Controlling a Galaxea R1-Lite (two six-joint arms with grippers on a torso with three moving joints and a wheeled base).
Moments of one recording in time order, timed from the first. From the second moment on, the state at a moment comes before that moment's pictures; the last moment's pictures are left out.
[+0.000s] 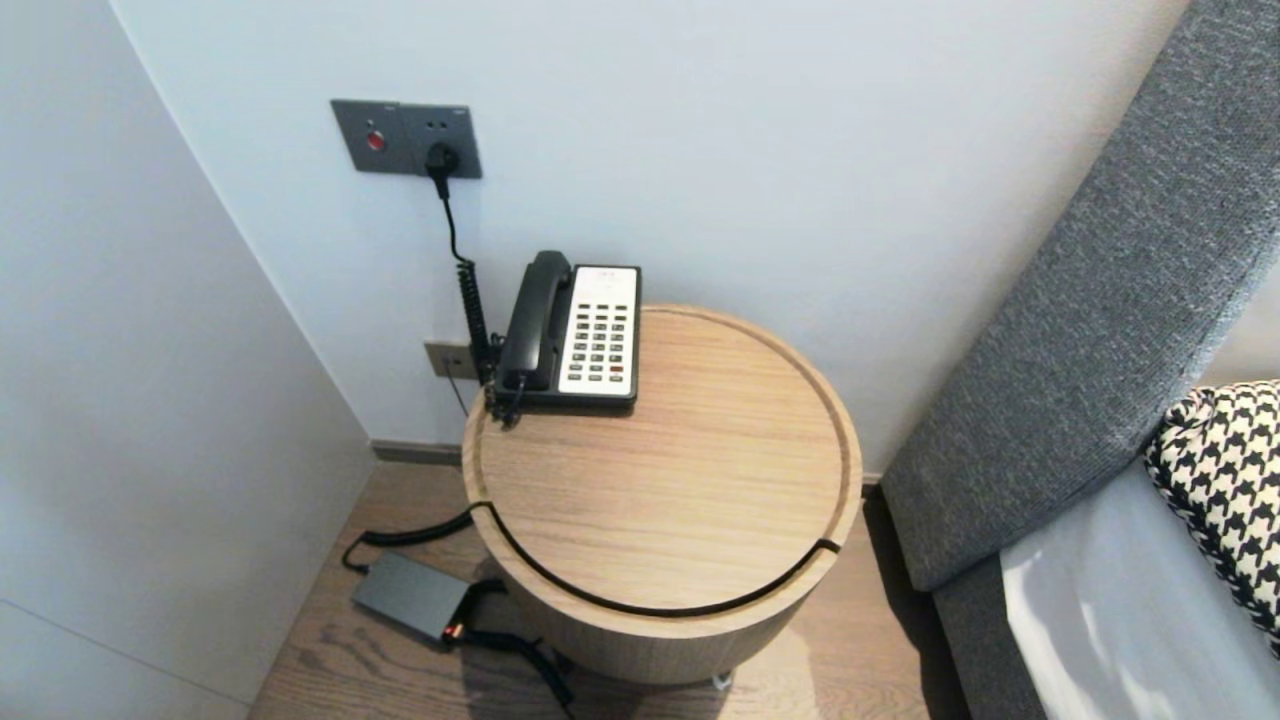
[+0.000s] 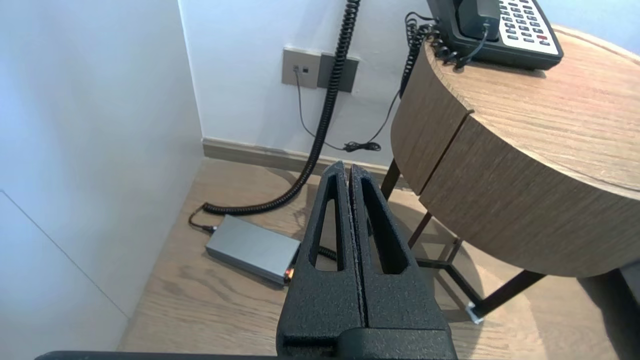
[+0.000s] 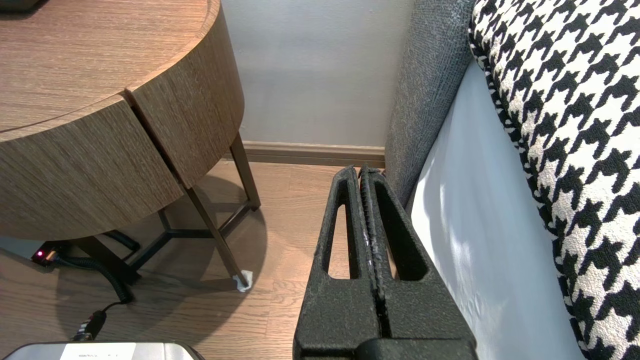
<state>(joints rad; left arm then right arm) 0.00 0.00 0.00 -0.08 -0.04 -0.13 -0.01 0.01 0.00 -0.05 -0.01 0.01</state>
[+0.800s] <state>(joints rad) 0.00 0.00 0.00 -0.03 0.01 0.03 -0.01 0.01 0.00 -0.05 -0.01 0.01</state>
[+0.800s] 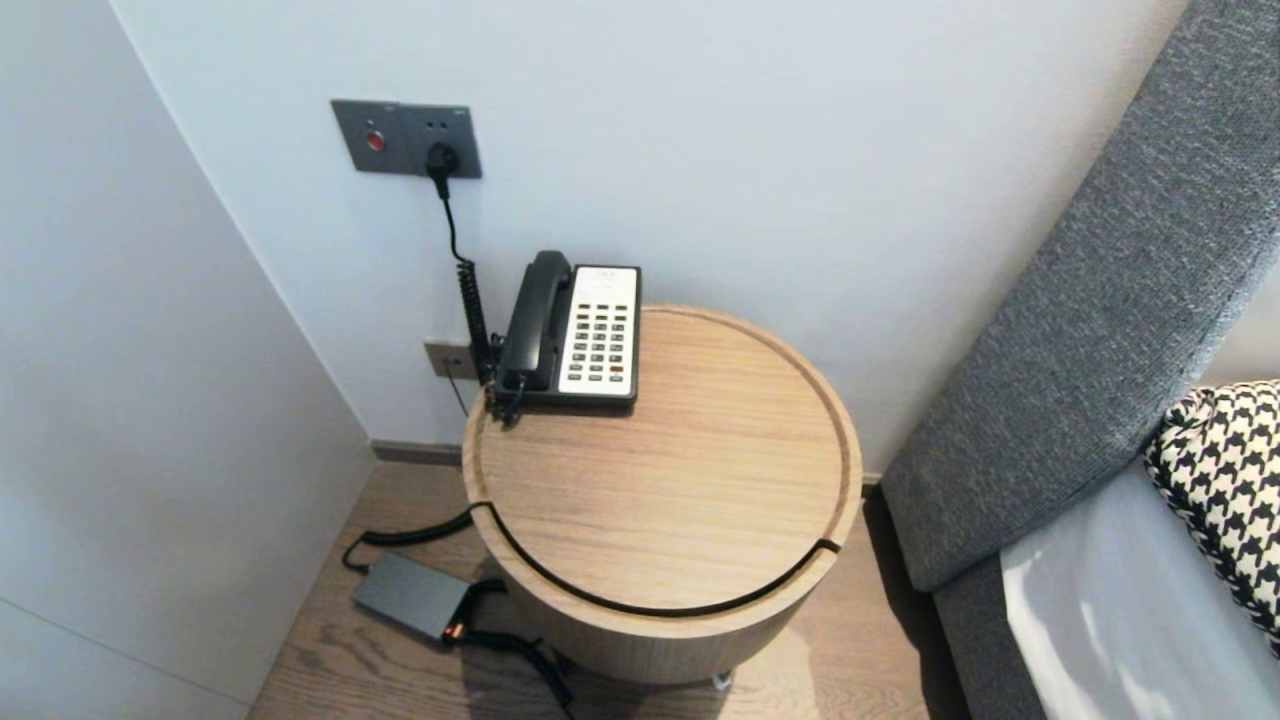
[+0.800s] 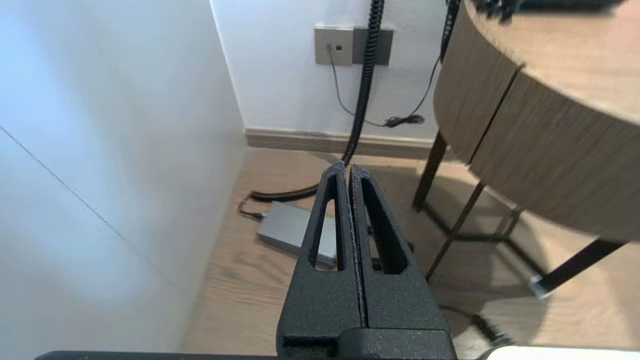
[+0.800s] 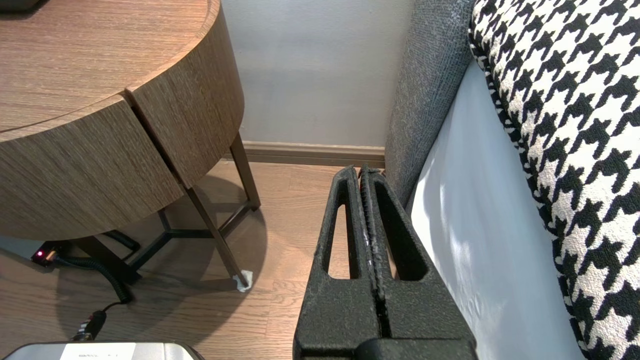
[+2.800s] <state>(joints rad) 0.00 0.00 0.00 -0.03 0.01 0.00 0.00 0.00 0.00 -0.05 -0.01 0.01</state>
